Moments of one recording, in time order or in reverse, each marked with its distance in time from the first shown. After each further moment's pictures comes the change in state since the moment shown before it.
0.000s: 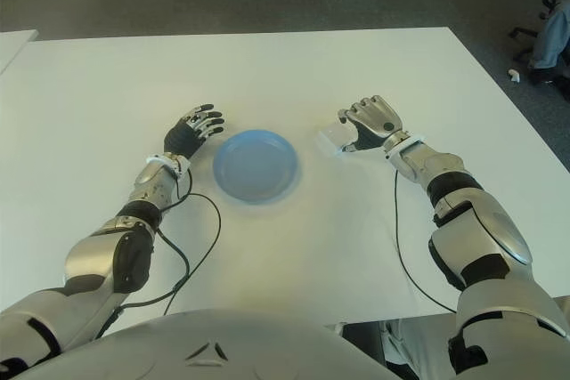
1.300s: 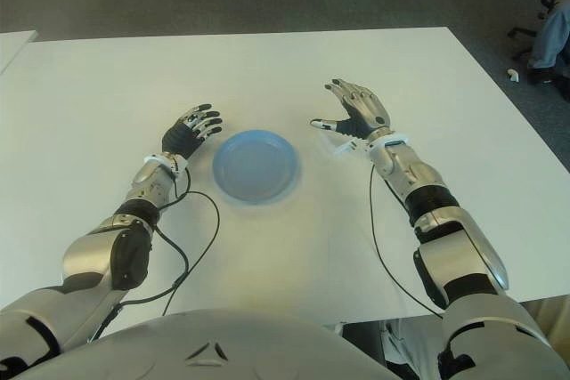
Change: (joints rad) left arm -0.010 0.013 0.029 0.015 -0.015 0.035 -0.031; right arm 0.159 0.127 -0.289 -0.280 0.307 0.159 0.389
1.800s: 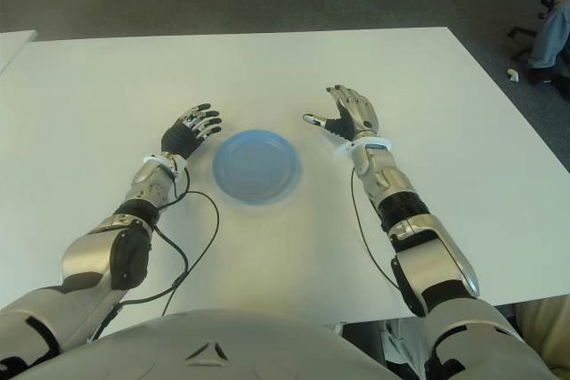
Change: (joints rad) left arm 0.000 0.001 0.001 0.002 -0.001 -0.003 -0.004; right arm 0.045 0.142 -0.061 -0.121 -0.012 0.406 0.044
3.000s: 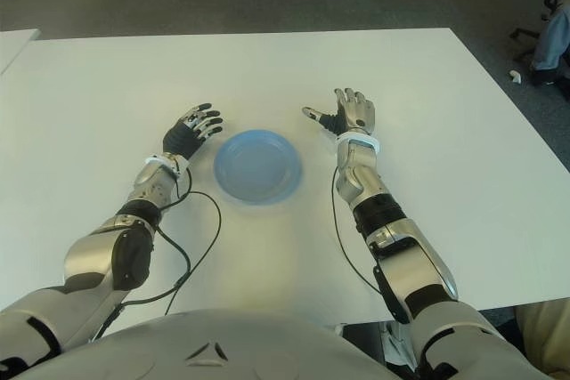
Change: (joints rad) left arm 0.001 -0.015 0.007 0.003 -0.011 -0.010 0.001; right arm 0.035 0.074 0.032 -0.225 -0.105 0.431 0.159
